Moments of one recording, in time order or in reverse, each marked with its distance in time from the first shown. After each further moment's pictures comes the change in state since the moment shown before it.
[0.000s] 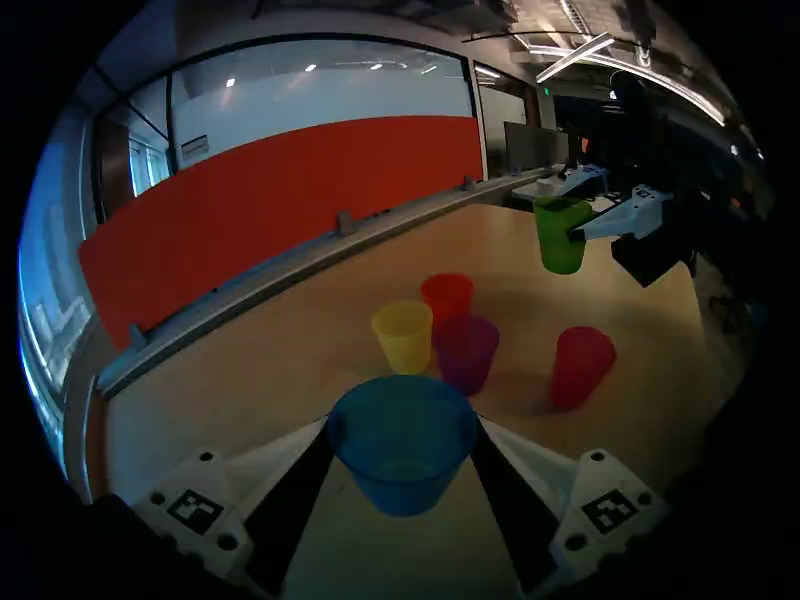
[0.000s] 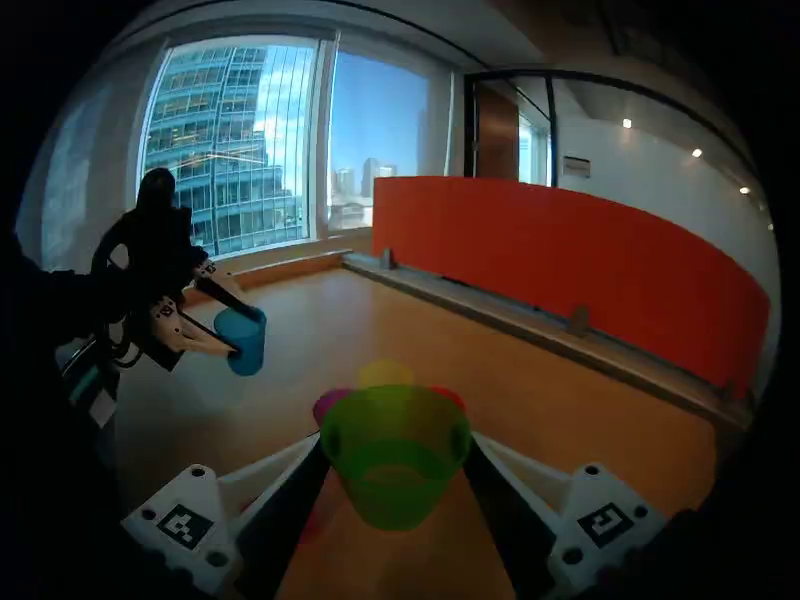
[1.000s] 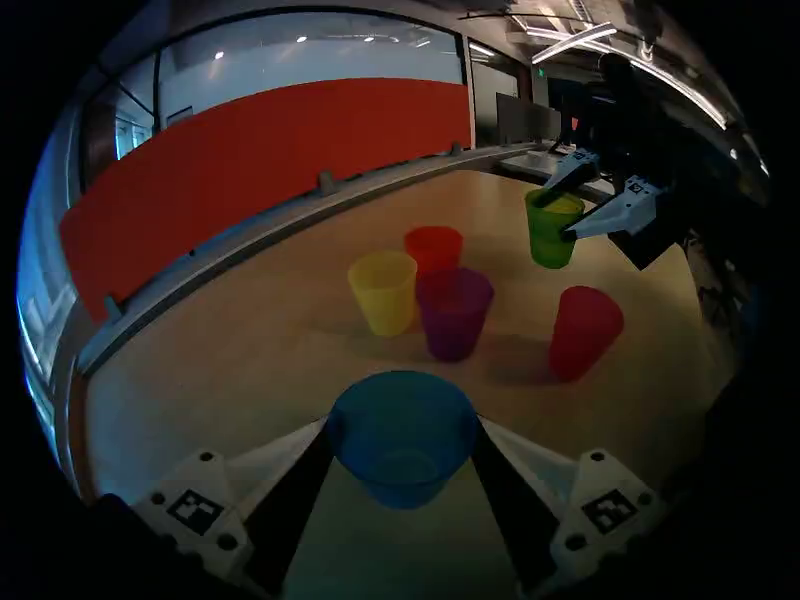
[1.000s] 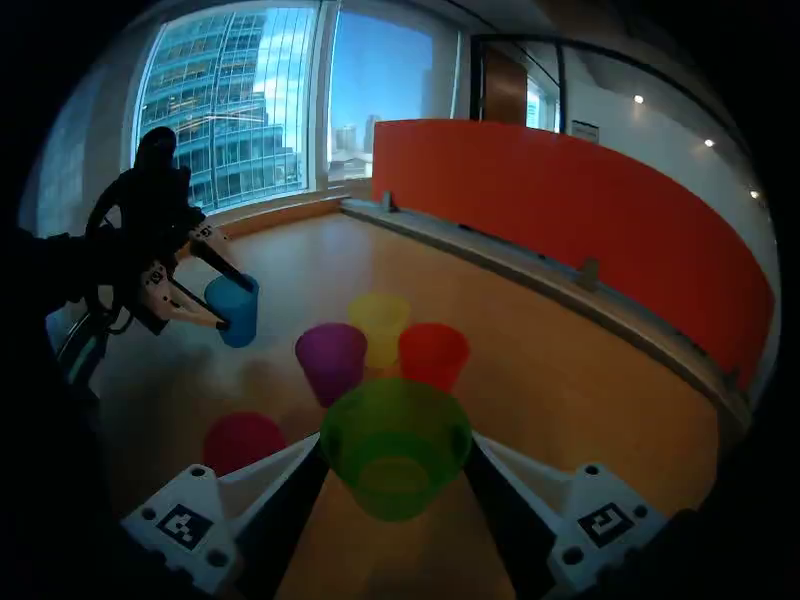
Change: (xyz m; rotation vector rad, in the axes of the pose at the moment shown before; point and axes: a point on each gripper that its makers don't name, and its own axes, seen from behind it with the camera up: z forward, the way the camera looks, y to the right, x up) left arm -0.042 0.014 0.031 -0.064 -0.103 -0.014; right arm -0.060 0.010 0.019 0.004 -0.164 -0.017
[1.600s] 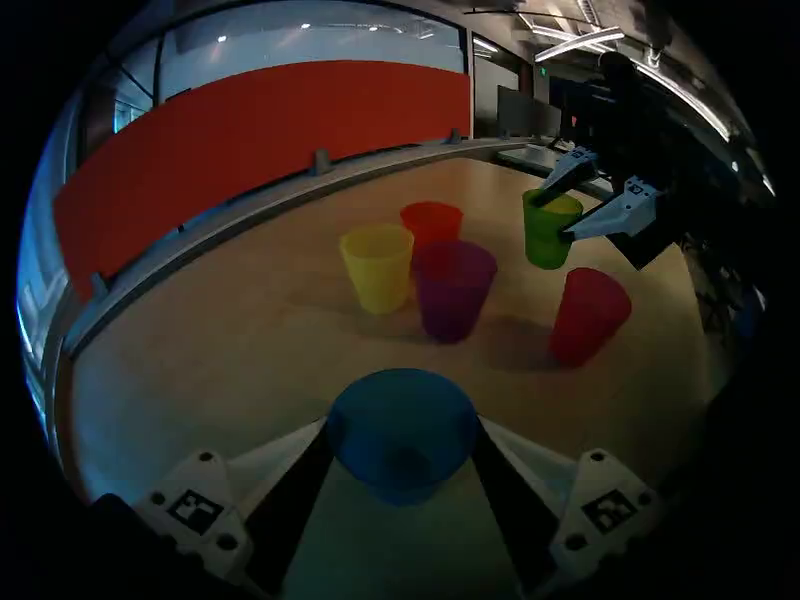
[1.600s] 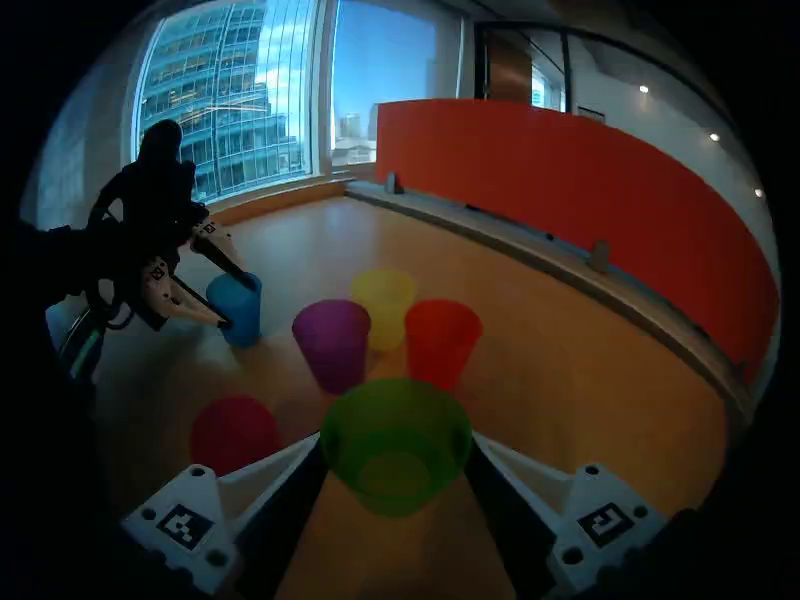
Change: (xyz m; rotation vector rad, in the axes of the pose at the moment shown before) left arm -0.022 0.003 0.018 -0.038 -0.028 -0.038; right arm -0.020 -0.005 0.016 0.020 -0.045 0.003
